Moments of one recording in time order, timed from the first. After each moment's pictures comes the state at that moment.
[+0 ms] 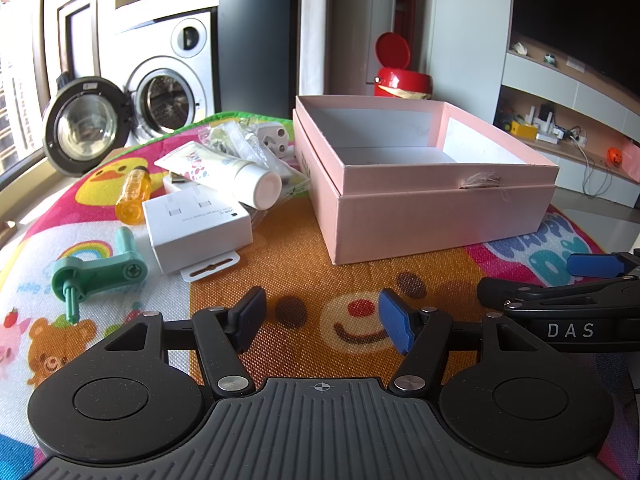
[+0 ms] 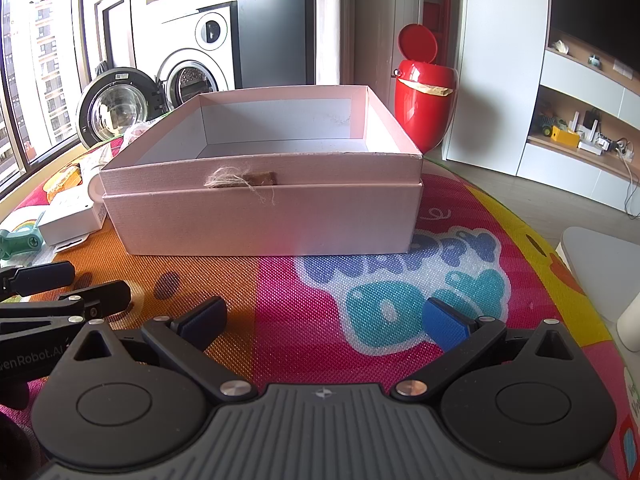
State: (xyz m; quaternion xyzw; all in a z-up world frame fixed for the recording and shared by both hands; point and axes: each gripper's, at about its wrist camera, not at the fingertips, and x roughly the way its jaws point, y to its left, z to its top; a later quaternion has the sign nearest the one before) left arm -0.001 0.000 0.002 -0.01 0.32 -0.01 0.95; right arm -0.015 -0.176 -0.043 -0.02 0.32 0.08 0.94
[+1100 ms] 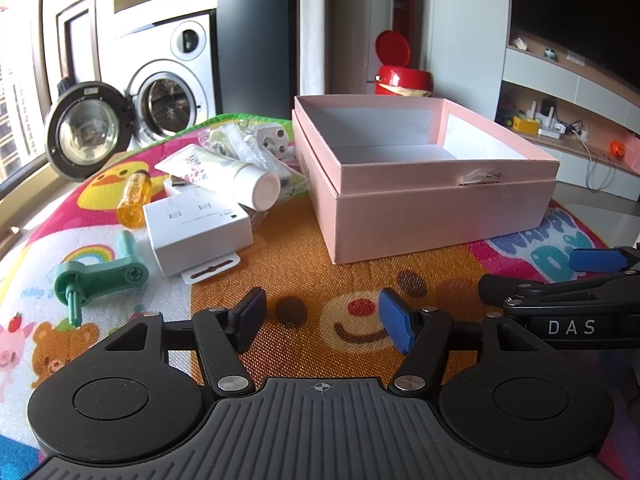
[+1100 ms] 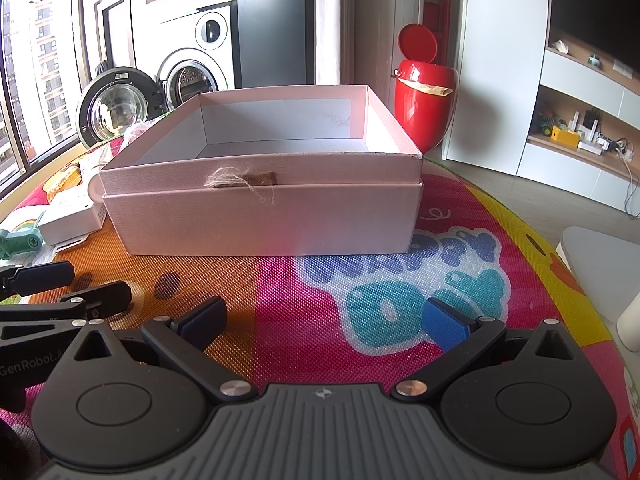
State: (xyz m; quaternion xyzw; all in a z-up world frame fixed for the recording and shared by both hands) left arm 0.000 -0.002 0.000 0.00 0.32 0.00 0.95; right arm -0.014 -0.175 -0.042 -0.02 0.32 0.08 0.94
